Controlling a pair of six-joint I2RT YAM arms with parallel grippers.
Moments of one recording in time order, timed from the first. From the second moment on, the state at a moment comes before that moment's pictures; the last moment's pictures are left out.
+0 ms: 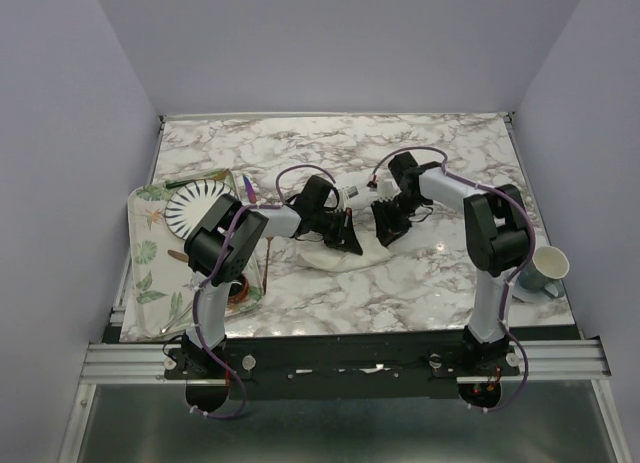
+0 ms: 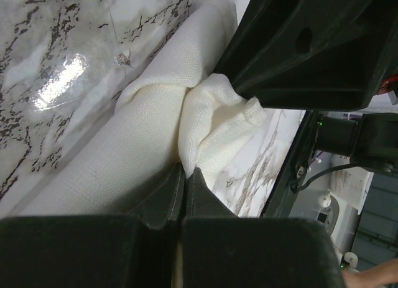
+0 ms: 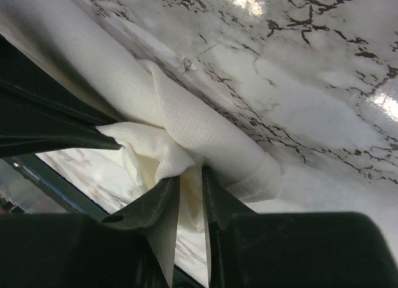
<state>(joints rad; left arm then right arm) -0.60 2.04 1.13 0.09 0.78 -0.55 0.35 2.00 1.37 -0.83 -0.51 -0.08</state>
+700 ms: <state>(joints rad) -0.59 2.05 1.13 0.10 0.79 -0.55 0.41 1.93 1.37 -0.80 -0.33 -0.10</state>
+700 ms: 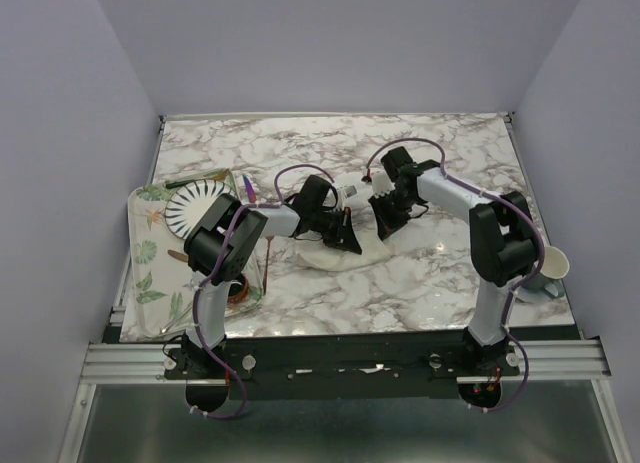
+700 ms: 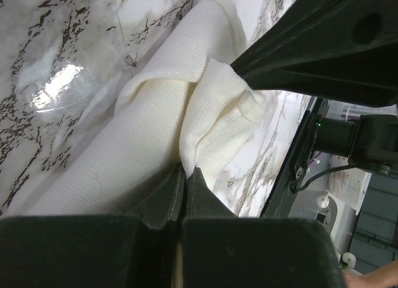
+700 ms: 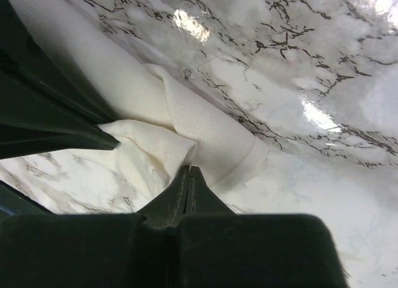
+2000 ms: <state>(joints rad) -0.58 2.05 1.13 0.10 0.81 -0.56 0.42 1.97 1.40 -0.76 -0.36 -0.14</state>
